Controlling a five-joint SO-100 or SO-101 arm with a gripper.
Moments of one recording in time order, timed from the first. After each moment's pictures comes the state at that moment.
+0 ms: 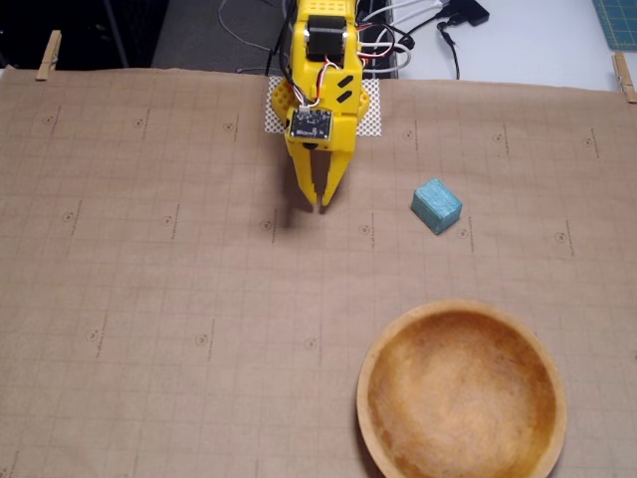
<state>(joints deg) -0.8 196.6 180.1 77.5 96.3</state>
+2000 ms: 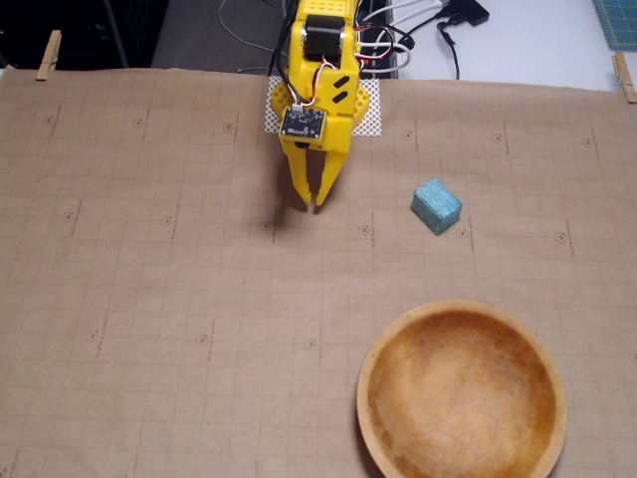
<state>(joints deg) 1.8 196.6 180.1 77.1 96.7</state>
